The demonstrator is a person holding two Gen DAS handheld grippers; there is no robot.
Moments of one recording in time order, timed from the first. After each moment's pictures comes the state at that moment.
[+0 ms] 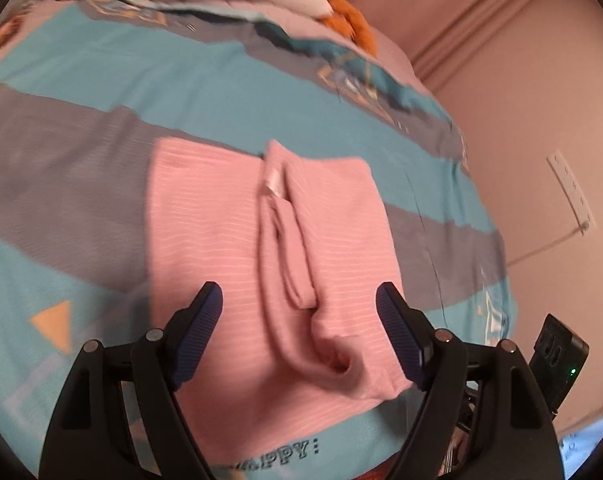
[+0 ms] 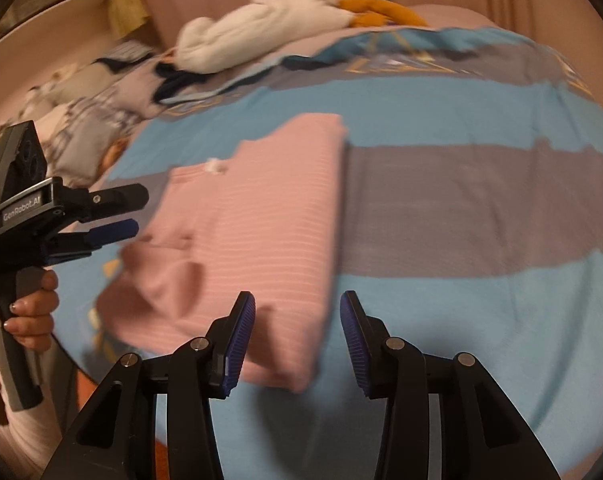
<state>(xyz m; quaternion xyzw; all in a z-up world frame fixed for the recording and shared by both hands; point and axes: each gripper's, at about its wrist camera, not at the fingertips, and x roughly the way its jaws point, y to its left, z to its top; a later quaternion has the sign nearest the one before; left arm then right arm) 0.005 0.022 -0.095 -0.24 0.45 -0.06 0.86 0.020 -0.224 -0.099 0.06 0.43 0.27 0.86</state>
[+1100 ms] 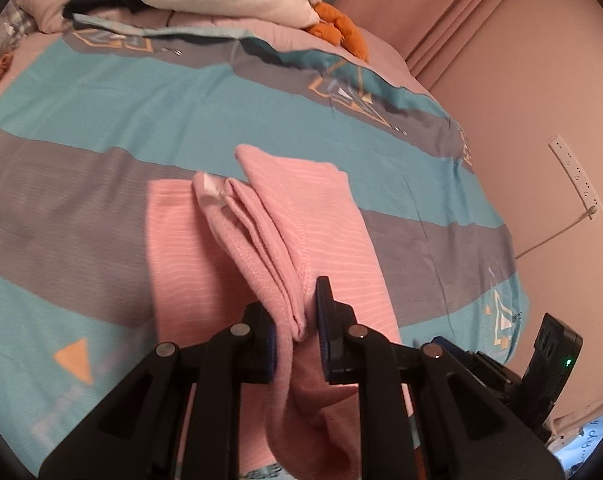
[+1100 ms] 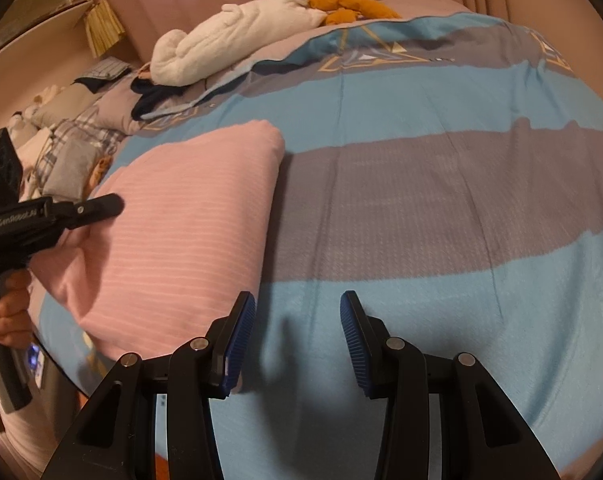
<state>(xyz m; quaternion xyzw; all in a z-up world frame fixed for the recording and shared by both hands) 0.007 0.023 -0.072 -0.20 0.43 -0.04 0.88 0.027 -0.232 -0.101 0.08 0.44 0.26 0.86</state>
